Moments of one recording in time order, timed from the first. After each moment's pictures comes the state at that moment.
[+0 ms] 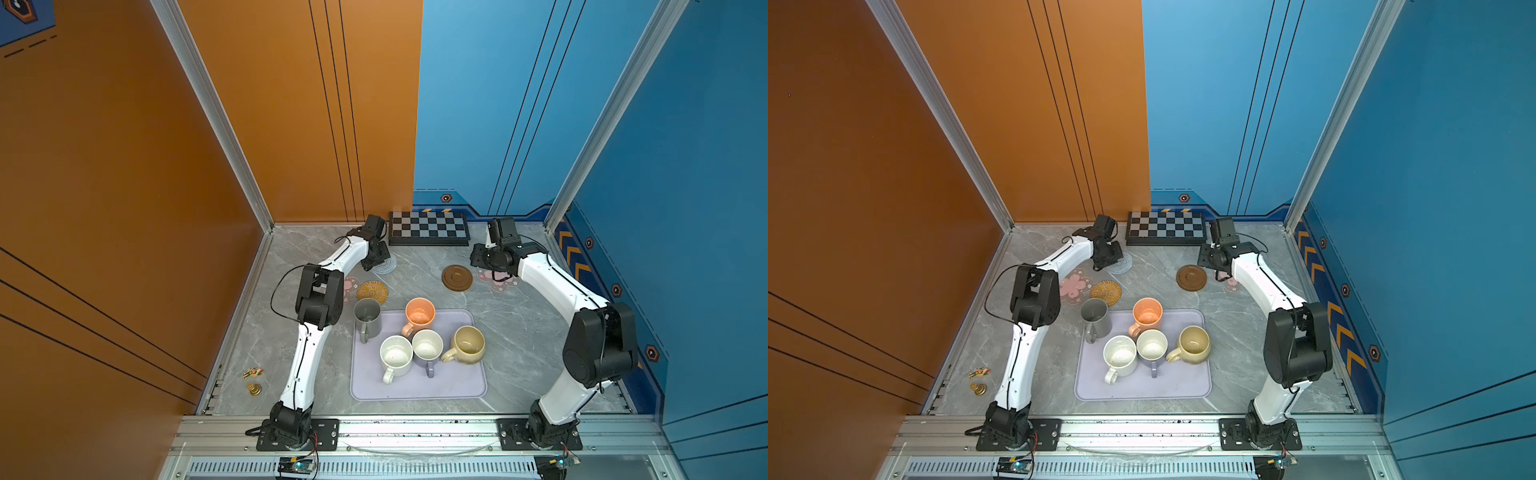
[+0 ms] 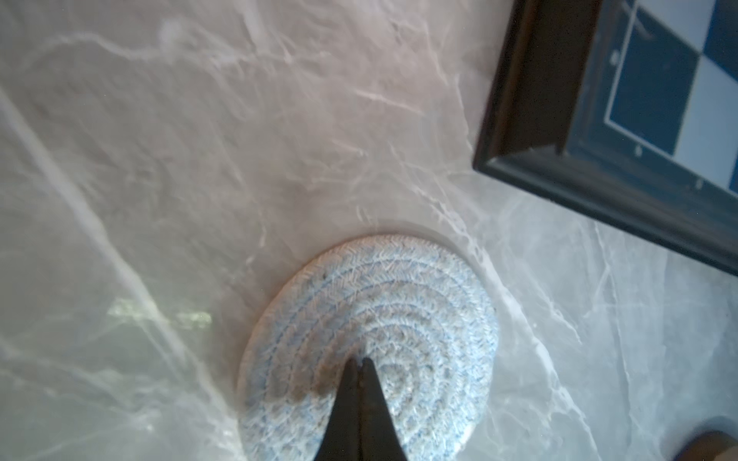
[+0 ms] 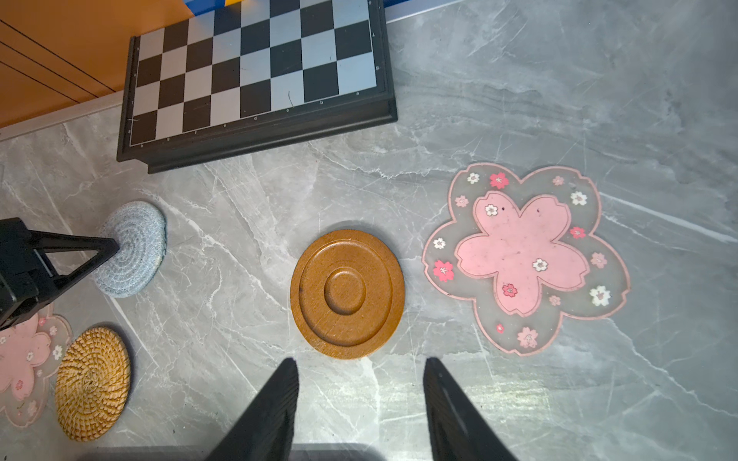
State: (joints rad) left arm -0.33 2.45 2.09 -0.74 0.03 -0.66; right arm 0.22 1.71 1.39 -0.57 0.02 0.39
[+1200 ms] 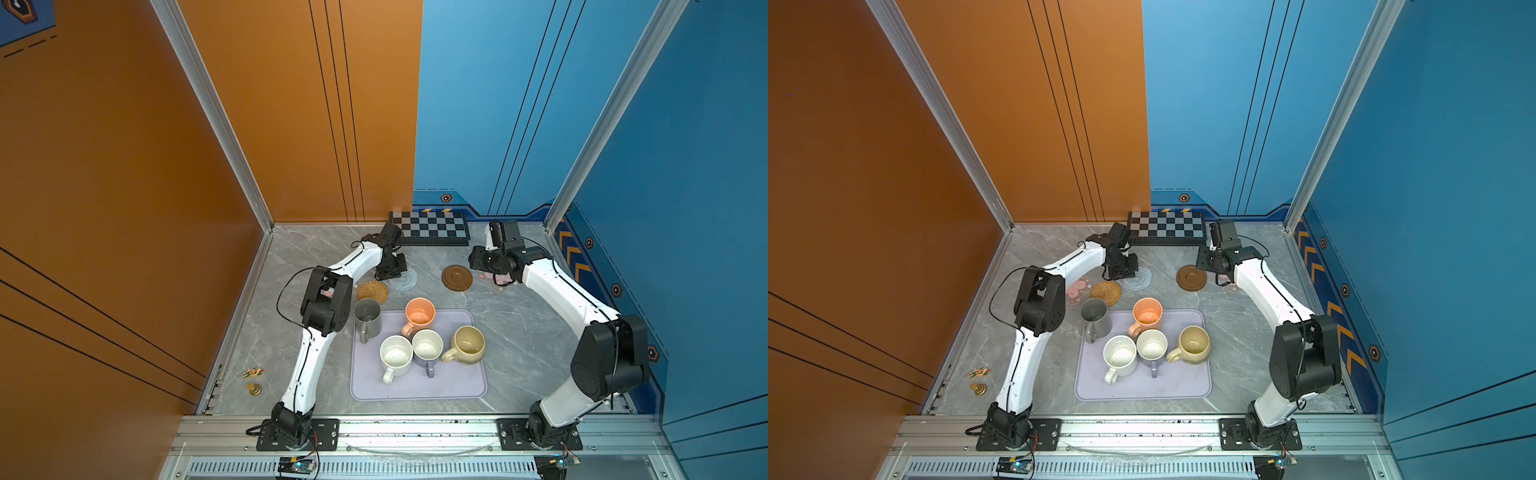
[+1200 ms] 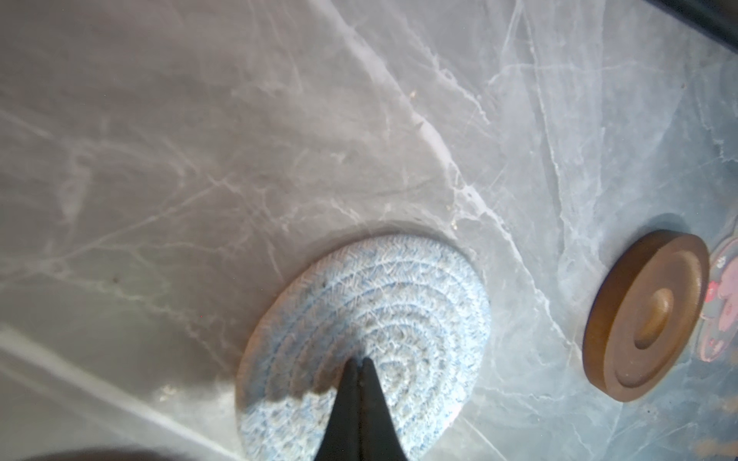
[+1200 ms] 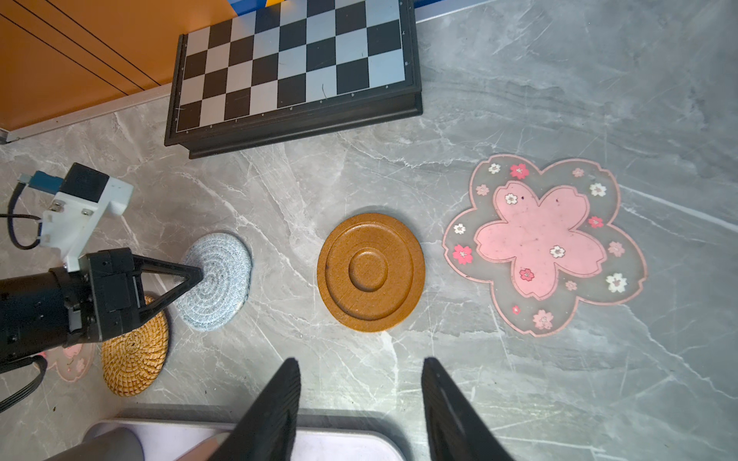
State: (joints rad) left arm -0.43 2.40 2.02 -0.79 0.19 -0.60; right arm 0.24 1.62 1.34 -0.57 -0.01 0.39
